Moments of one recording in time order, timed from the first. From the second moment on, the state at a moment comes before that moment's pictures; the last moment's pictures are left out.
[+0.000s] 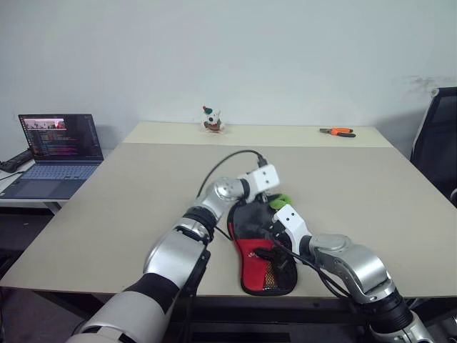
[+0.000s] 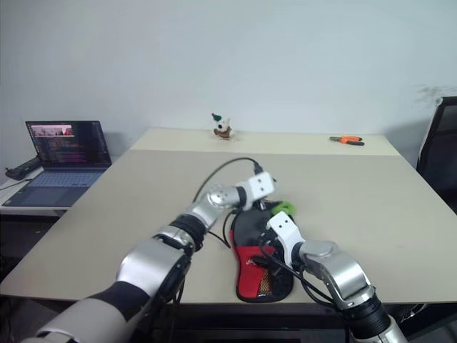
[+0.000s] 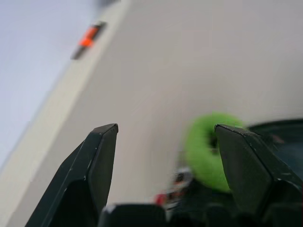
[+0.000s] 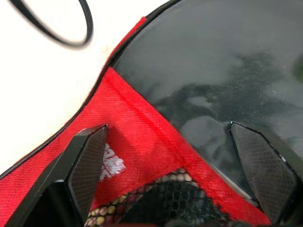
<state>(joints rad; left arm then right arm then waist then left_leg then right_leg) -1.29 0.17 -0.15 1.32 0.29 -0.44 -0.66 -0.48 -0.35 0.24 -0.27 0.23 1.07 0.52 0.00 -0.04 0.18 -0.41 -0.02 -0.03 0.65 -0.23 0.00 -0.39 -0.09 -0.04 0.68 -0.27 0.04</state>
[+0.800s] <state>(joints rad) -0.86 0.41 -0.06 0.65 -0.13 0.12 -1.23 -0.68 -0.58 0.10 -0.25 0.36 1.00 0.66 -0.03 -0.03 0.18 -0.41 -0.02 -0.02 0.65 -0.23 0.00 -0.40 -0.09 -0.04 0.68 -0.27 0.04</state>
